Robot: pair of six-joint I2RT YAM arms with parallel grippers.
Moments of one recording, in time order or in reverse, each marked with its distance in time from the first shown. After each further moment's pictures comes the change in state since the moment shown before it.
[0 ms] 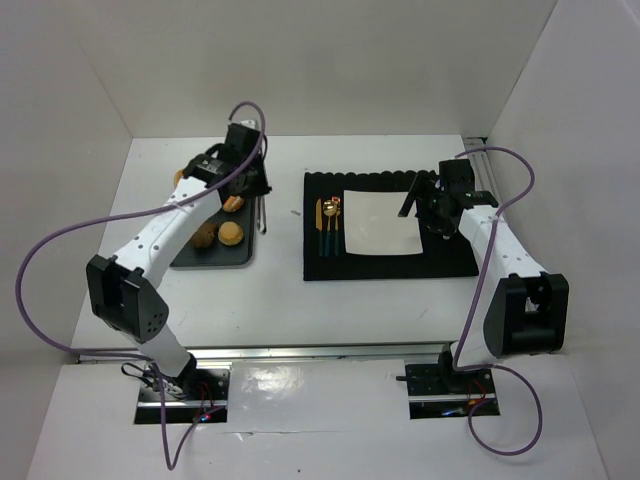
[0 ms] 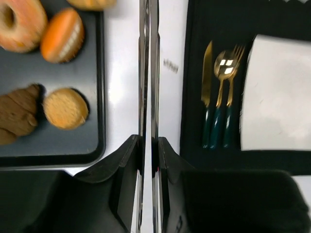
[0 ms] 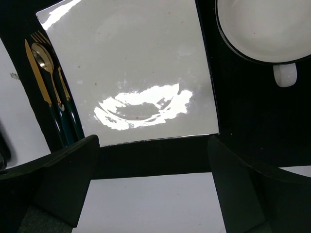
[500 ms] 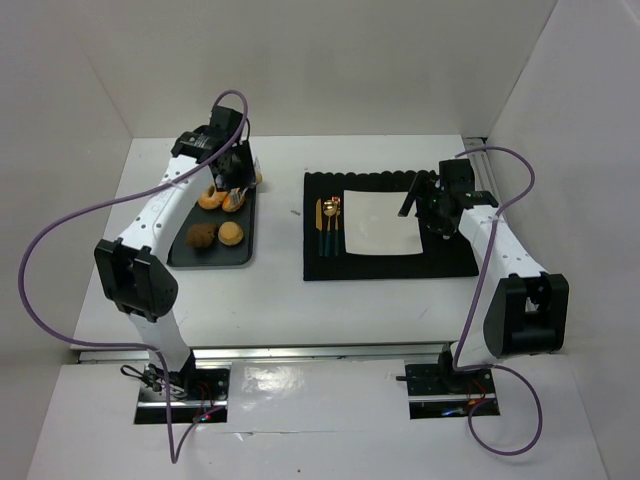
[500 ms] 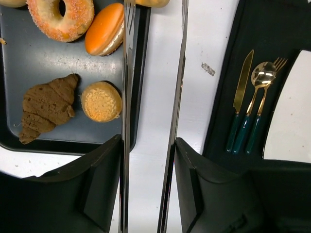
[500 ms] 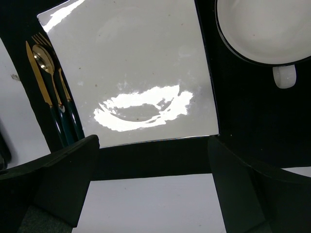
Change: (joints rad) left arm 0.150 0.130 0.254 -0.238 0.048 0.024; right arm 0.005 0.000 0.000 0.005 0.003 0.004
